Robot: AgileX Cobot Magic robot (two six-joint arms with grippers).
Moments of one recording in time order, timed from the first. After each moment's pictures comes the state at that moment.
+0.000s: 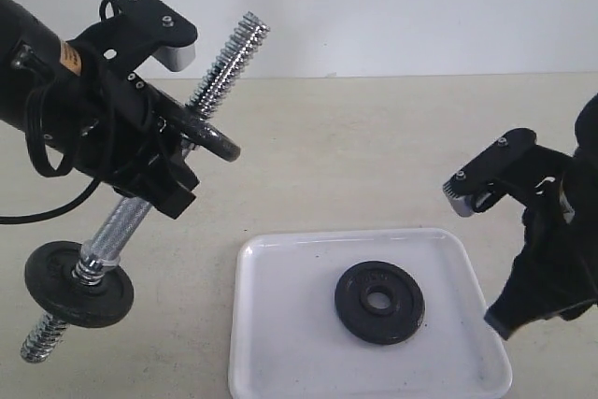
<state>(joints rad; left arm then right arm) -0.55 1.44 -1.04 -0.09 0.73 0.34 0.53 1.41 -0.76 -0.28 0.91 0.08</state>
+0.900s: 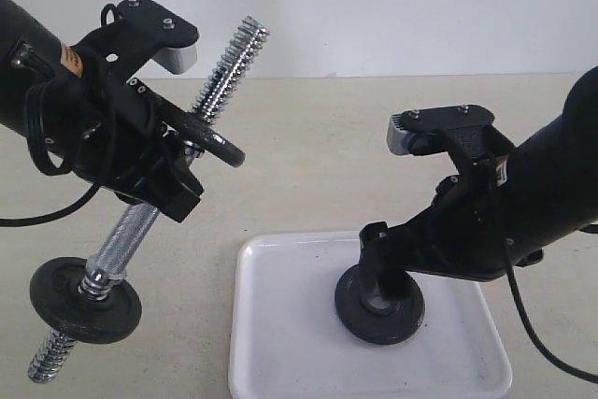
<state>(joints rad) -0.55 1.44 -1.04 -0.15 0.76 0.34 0.57 1.41 -0.76 0.24 0.57 0.02</state>
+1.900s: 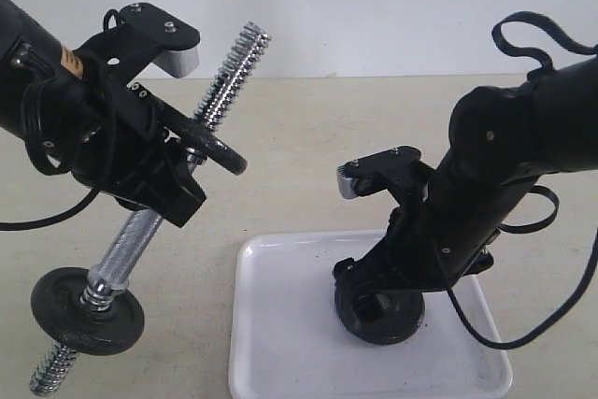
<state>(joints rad) -0.55 1.44 -1.04 -0.19 0.78 0.35 0.57 1.72 -0.89 0.24 0.61 -0.13</state>
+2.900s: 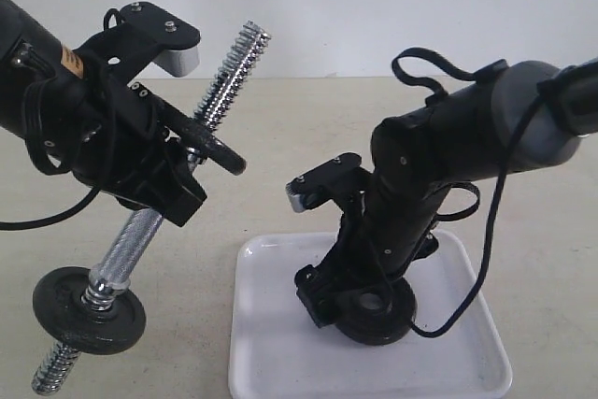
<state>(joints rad) -0.55 1.44 -1.04 -0.19 0.78 0.35 0.66 1.92 -1.03 0.10 0.55 -0.08</state>
